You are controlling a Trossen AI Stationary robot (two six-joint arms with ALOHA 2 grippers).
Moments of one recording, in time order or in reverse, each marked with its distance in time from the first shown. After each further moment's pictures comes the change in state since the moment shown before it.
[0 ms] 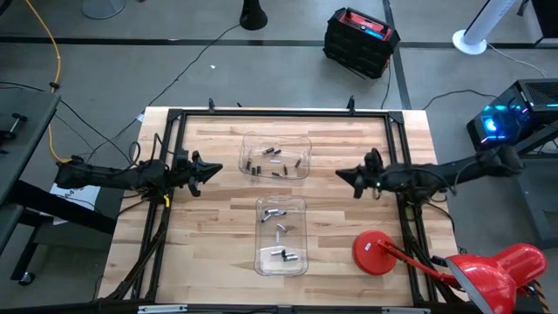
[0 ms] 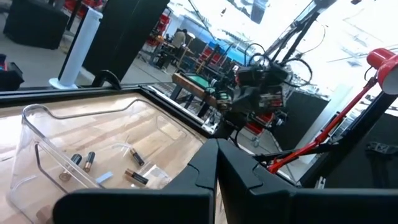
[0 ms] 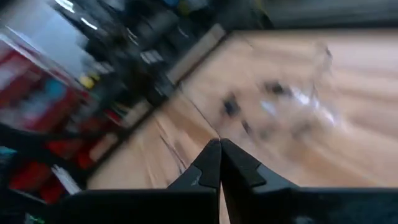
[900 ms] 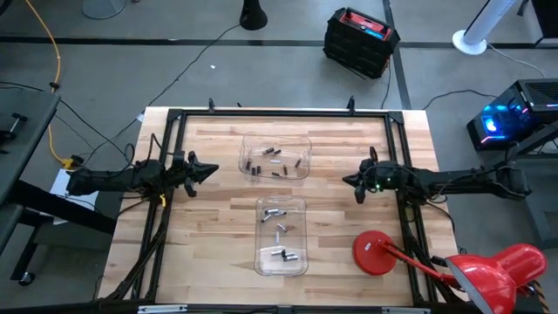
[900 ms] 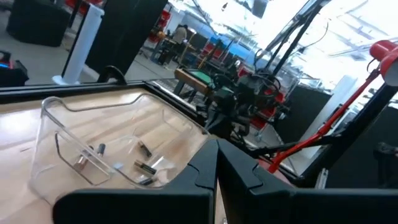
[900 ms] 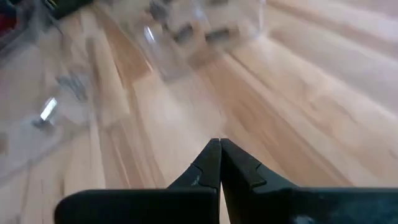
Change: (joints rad) left arm 0.019 -0.246 -0.002 -0.268 0.021 0.008; right arm -0.329 -0.060 -0.289 -0.061 -0.364 -0.337
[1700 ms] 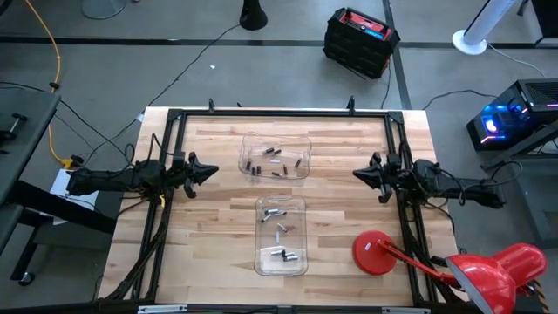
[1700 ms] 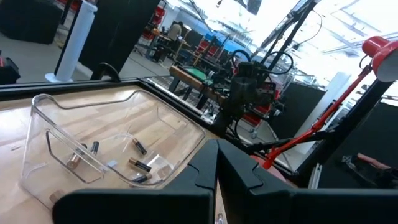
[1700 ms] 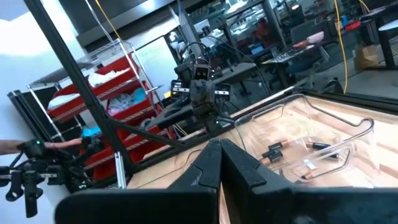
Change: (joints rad) left arm -0.001 0.000 0.000 -0.003 0.022 0.001; right arm 0.109 -0.621 0.000 0.037 -0.053 0.008
